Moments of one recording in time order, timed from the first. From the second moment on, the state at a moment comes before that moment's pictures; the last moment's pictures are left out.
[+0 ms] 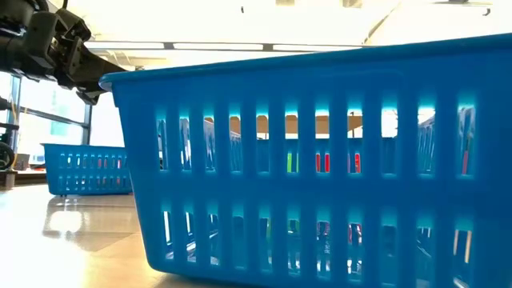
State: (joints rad) left arm 0.15 0.03 0.08 -0.17 -0.19 -0.13; right arm 0.96 0.01 0.01 0.22 -0.43 0.21
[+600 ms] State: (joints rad) left arm 0.15 0.03 0.08 -0.17 -0.19 -0.13; right arm 0.96 0.01 0.01 0.22 -0.27 0.21
